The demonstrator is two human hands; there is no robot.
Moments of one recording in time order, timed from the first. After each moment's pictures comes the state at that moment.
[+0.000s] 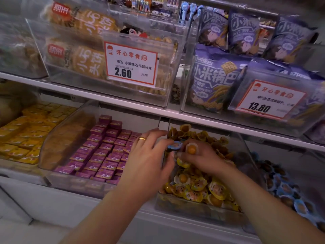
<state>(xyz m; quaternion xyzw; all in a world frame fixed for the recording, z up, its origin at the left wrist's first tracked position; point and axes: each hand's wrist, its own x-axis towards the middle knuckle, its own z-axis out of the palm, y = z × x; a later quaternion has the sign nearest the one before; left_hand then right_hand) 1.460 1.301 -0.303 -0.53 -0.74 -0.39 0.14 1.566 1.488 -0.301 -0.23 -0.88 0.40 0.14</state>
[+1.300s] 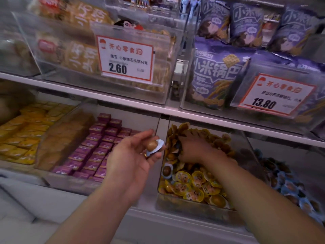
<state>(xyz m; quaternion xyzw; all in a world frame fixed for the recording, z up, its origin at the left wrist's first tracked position) 1.460 1.292 -0.268 -0.02 -0.35 -0.85 -0.40 1.511 1.530 -0.331 -0.28 -0.95 -0.02 -0.10</state>
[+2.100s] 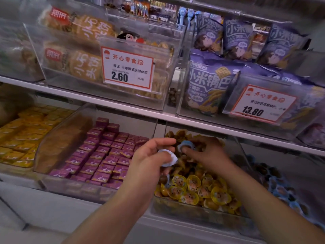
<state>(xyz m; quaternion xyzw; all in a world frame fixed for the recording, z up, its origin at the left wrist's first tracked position) 1.487 1.298 -0.273 -0.23 -0.49 -0.76 -0.36 1.581 1.502 -0.289 -0.32 -0.88 0.28 0.20</state>
